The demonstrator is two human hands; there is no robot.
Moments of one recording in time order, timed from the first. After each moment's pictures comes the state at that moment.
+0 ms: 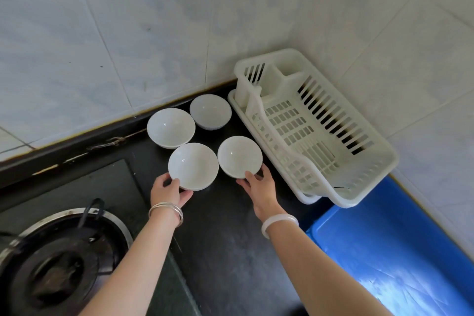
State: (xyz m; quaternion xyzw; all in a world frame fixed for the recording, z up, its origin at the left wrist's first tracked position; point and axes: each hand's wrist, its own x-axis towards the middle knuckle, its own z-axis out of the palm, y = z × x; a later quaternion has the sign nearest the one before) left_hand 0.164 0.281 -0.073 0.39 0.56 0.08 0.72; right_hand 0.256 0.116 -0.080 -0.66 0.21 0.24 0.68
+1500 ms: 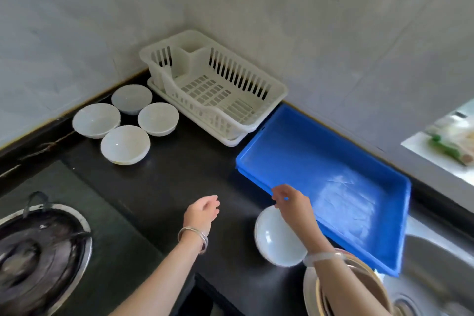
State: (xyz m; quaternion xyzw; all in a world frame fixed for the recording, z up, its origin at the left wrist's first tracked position) left_hand 0.059 0.069 -0.056 0.65 0.30 -0.14 0.68; right_hand 0.084 -0.136 -0.013 -0.91 0.14 0.14 0.36
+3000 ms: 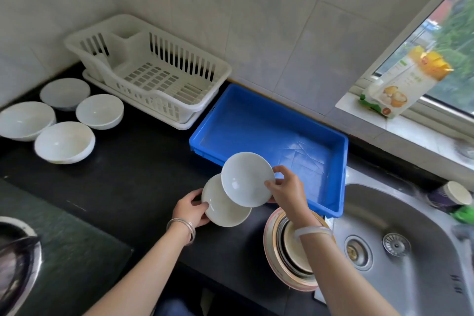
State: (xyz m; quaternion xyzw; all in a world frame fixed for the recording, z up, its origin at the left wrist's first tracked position) left_hand 0.035 0.012 -0.060 0.62 0.29 -0.26 0.69; right_hand 0.034 -0.201 0.004 -0.82 0.27 0.06 0.50
